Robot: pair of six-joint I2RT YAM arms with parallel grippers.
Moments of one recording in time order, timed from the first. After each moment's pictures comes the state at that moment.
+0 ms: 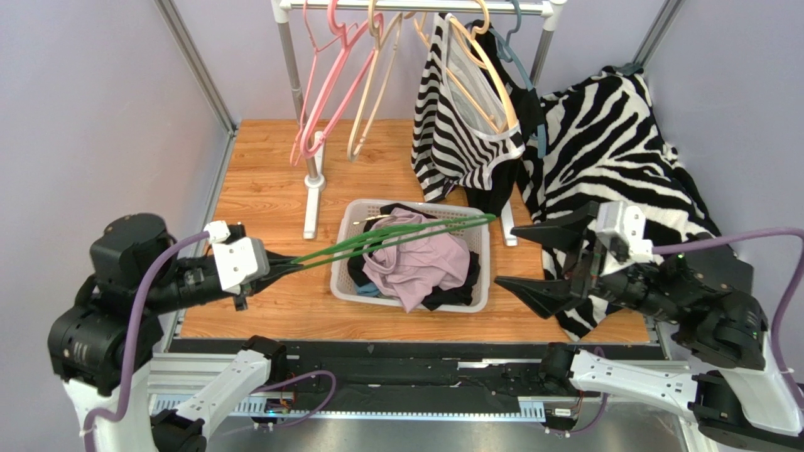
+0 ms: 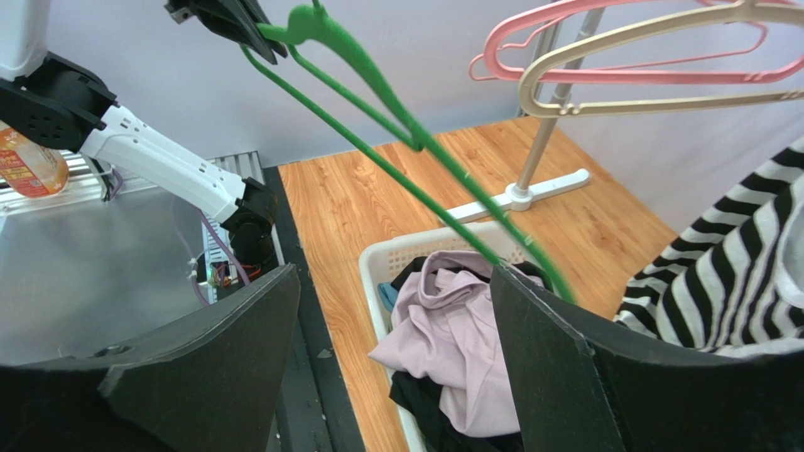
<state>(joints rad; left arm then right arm) -0.30 0.79 1.75 -1.35 0.76 0.58 1.10 0.68 1.41 -0.68 -0.09 -0.04</state>
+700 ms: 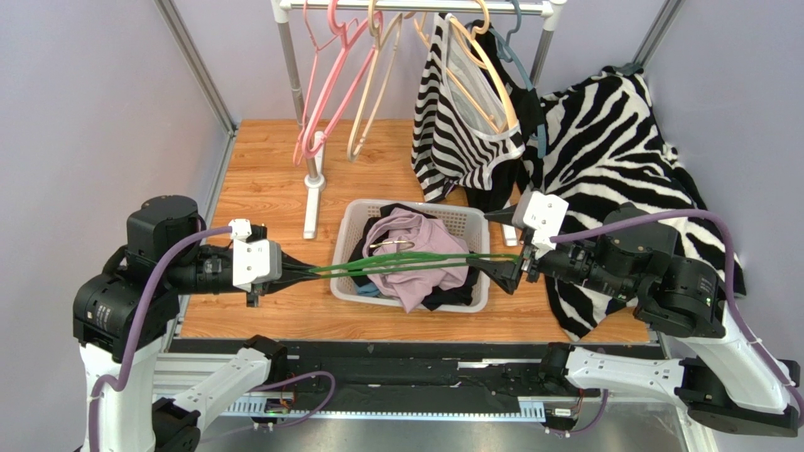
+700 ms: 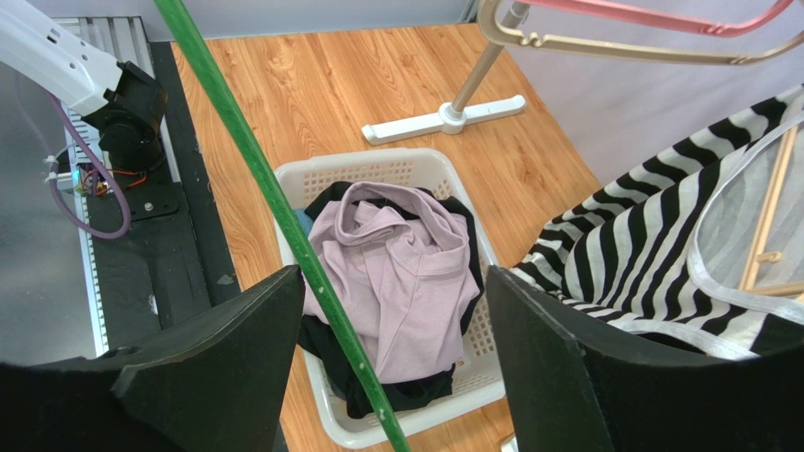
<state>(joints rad) -0.38 0.86 1.70 -1.37 0.93 0.70 1.10 0.86 1.52 -0.84 0.02 -0.27</state>
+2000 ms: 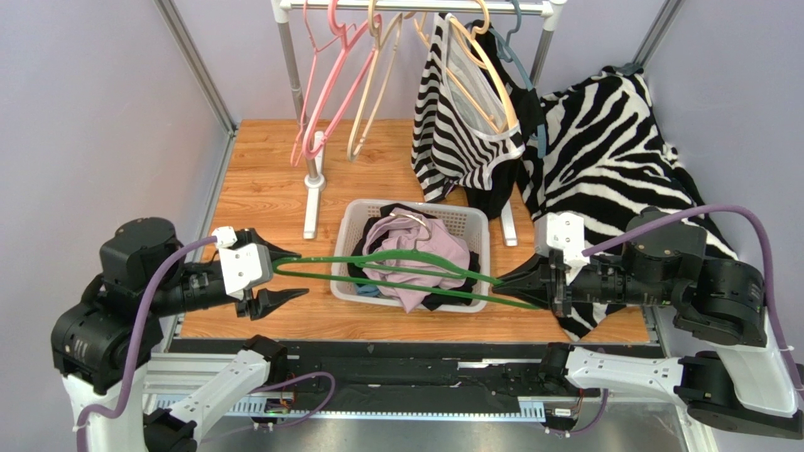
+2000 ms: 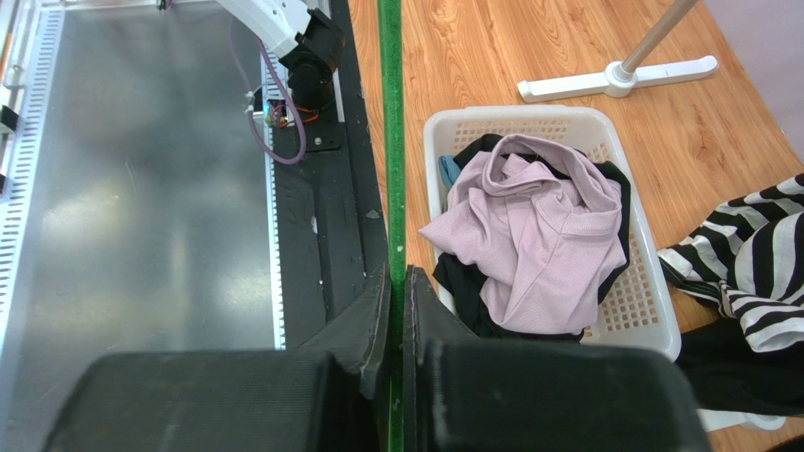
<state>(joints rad) -0.39 0.79 1.69 -1.36 0.76 0.58 1.10 0.87 1.68 -1.14 -0.25 -0.15</state>
